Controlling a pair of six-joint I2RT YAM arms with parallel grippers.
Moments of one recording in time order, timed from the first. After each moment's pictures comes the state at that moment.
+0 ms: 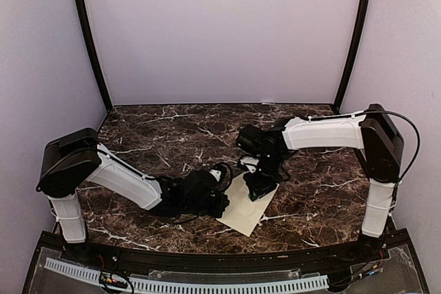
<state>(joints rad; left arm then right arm) -1.12 1.89 0.85 0.30 -0.14 -0.65 0.89 1.92 1.38 -0.98 -0.17 0.34</state>
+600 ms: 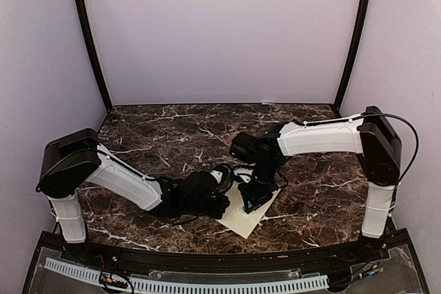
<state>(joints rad) -1.14 1.89 0.85 0.30 -0.14 -0.62 0.96 1.92 1.39 -1.01 -0.30 0.33</state>
